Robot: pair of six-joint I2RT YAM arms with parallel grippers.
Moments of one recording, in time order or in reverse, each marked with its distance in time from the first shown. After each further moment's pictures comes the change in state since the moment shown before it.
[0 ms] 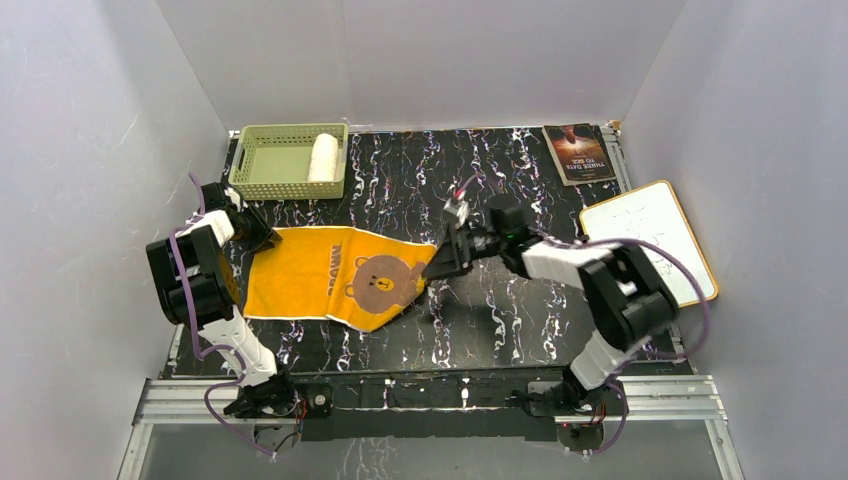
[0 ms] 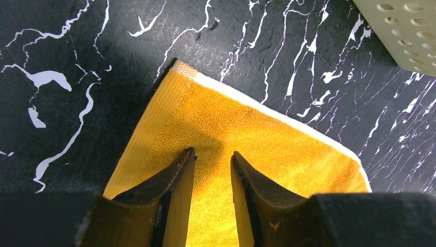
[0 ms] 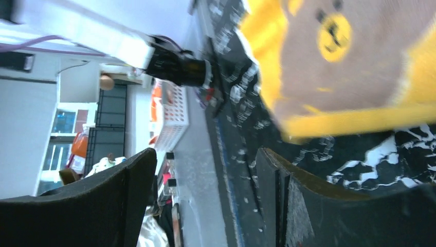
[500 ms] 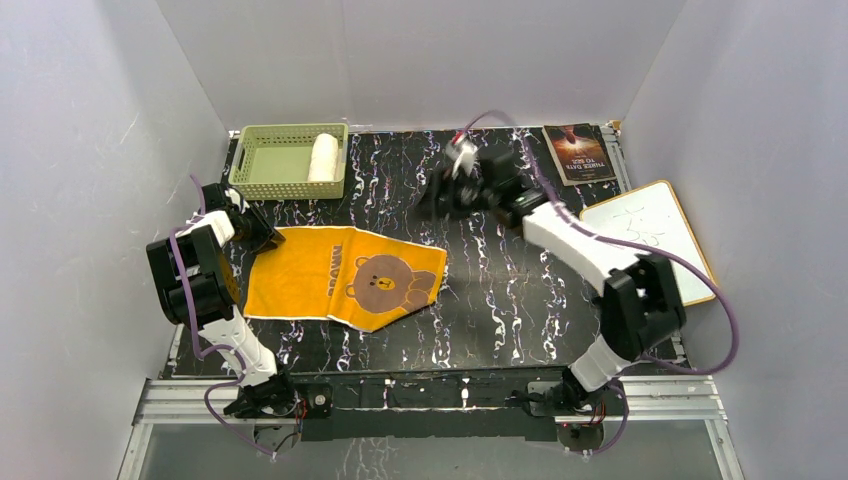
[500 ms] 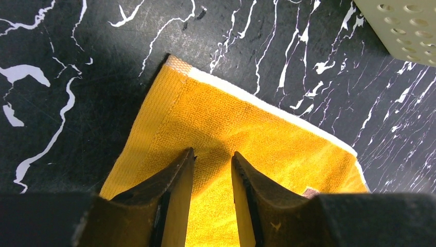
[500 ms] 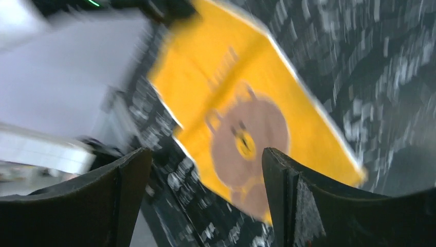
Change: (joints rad) left arm 0.000 0.000 -0.003 -0.006 0.040 0.001; right arm -0.058 -0.175 0.448 -0.350 0.413 -0.098
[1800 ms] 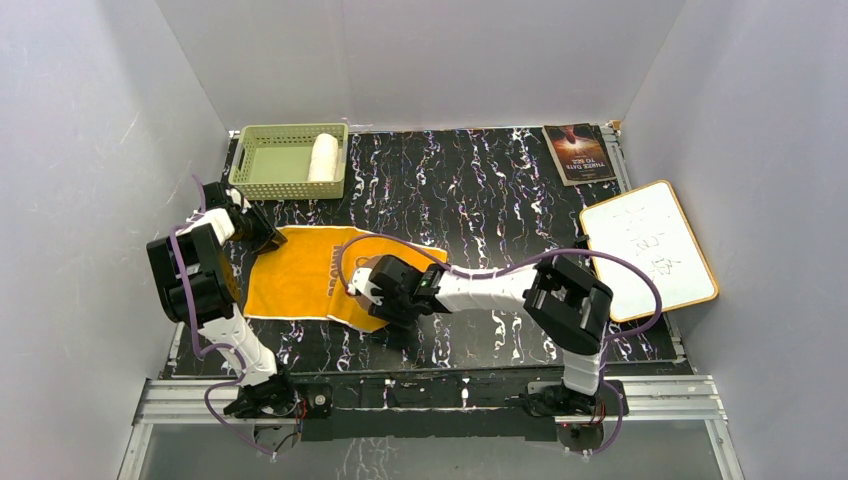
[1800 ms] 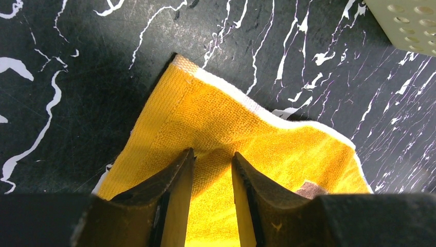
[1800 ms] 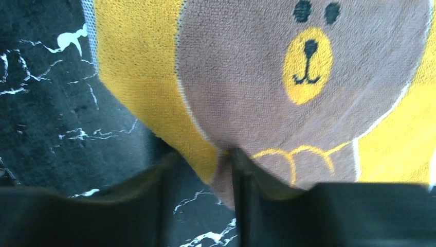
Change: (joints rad) left arm -0.003 0.013 0.023 -0.048 0.014 0.010; right arm 0.679 0.289 -0.080 -0.312 0.723 -0.796
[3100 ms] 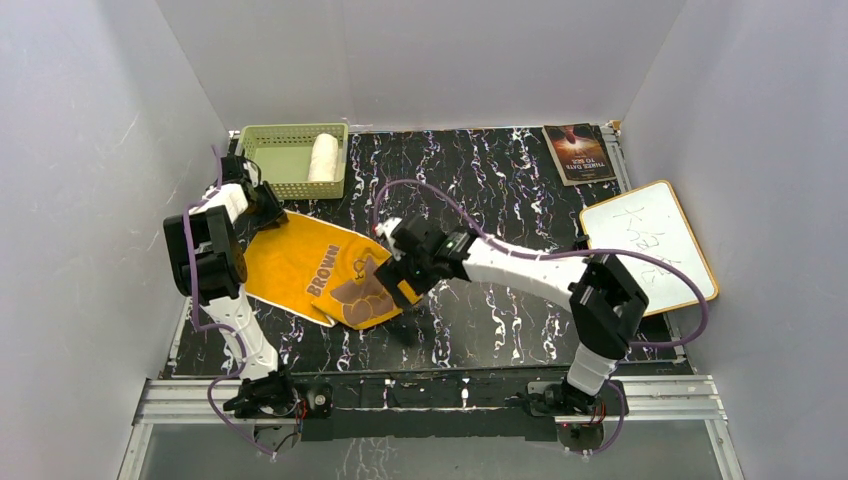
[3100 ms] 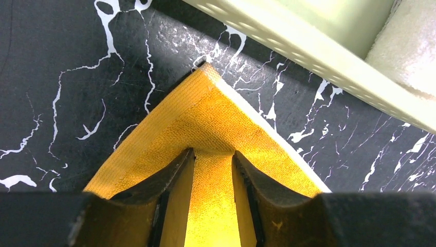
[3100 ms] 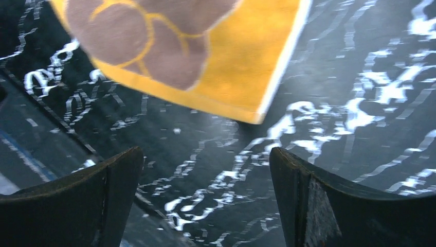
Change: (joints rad) left arm -0.102 0.181 0.271 -0.046 -0.195 0.029; right arm -0.187 -0.148 0.125 -0.250 -0.084 0.353
